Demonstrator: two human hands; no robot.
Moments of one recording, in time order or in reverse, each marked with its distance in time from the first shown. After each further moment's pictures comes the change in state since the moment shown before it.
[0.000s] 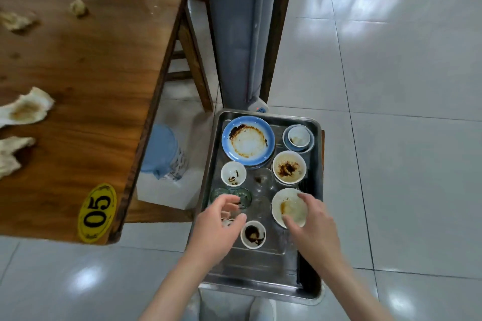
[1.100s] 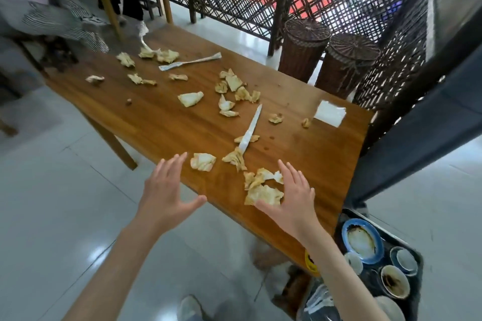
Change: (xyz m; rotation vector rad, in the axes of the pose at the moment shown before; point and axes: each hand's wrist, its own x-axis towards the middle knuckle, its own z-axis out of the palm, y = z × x) left_hand -0.212 -0.059 -0.486 0.400 0.662 -0.039; right_hand -0.148 -0.479 0.028 -0.180 -0.184 -0.677
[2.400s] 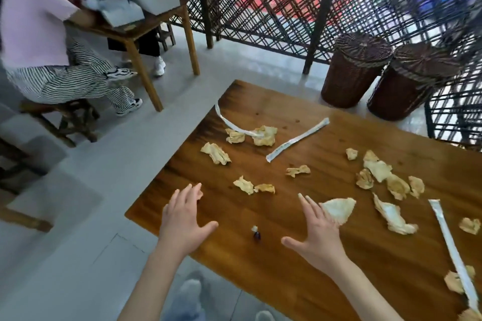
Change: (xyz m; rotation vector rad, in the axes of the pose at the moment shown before) left_hand 0.468 -0.419 -0.181 0.158 -0.153 -0.007; right_hand 0.387 -0.380 0.249 -0.099 -0.044 0.138
